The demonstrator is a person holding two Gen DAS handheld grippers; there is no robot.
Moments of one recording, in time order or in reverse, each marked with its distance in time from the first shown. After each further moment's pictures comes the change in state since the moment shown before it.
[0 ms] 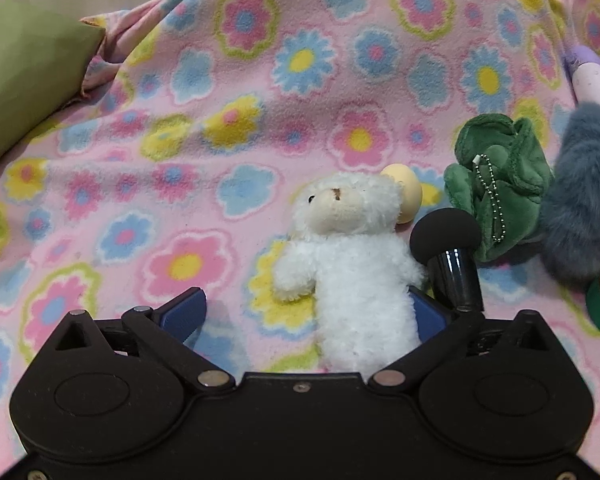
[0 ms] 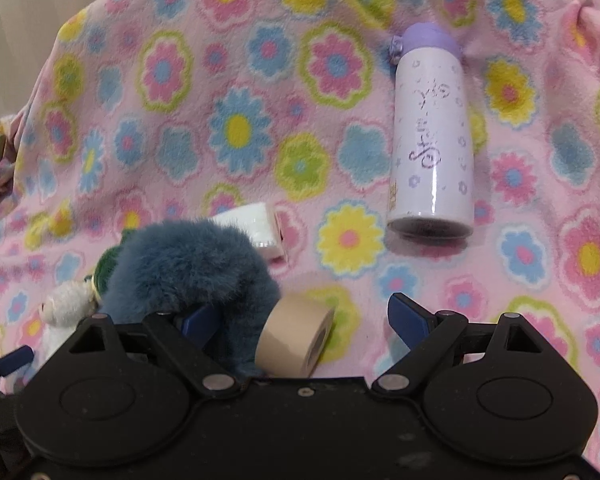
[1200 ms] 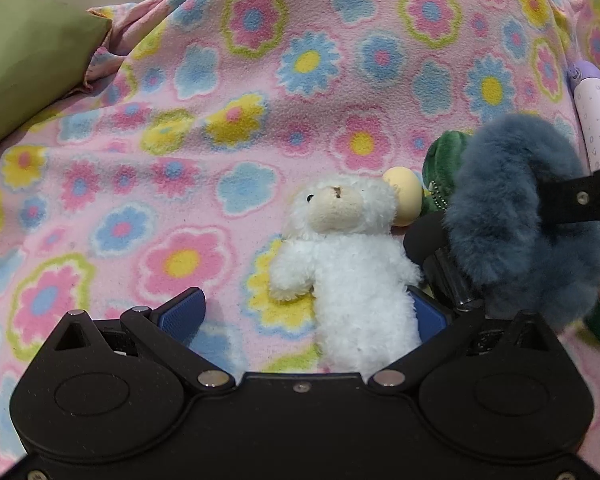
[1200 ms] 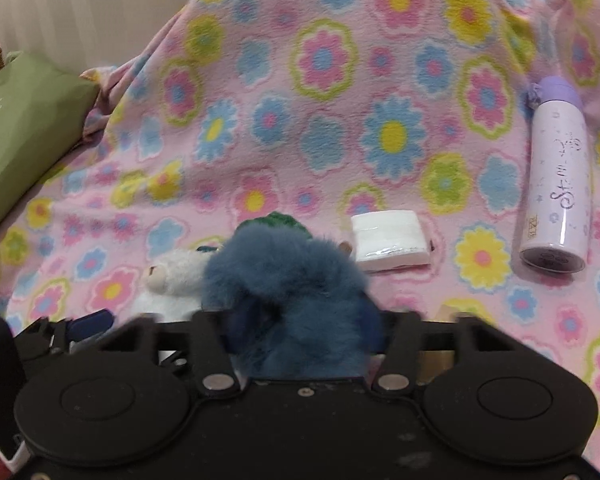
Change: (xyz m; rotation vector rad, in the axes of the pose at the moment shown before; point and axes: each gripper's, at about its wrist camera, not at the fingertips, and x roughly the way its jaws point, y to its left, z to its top) left arm 0.001 0.003 -0.002 -0.040 -0.010 -0.019; right arm -0.010 0.081 -0.016 -0.212 0.003 0.158
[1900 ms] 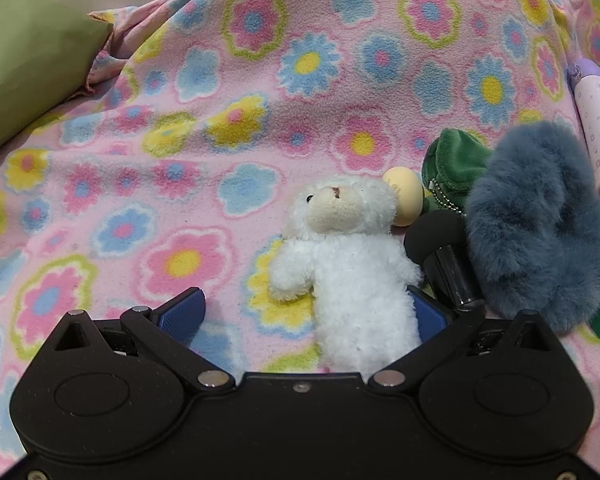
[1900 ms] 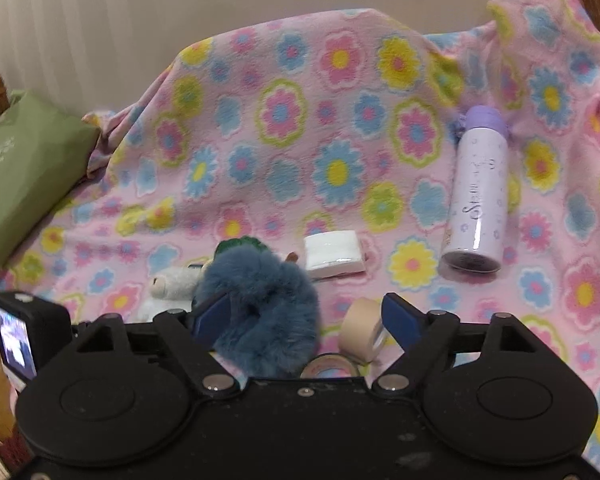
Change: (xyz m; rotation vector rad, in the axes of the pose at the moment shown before) left arm -0.001 -0.001 -0.001 0.007 -0.003 0.012; right arm -0.074 -0.021 -0.010 0.019 -0.090 -0.024
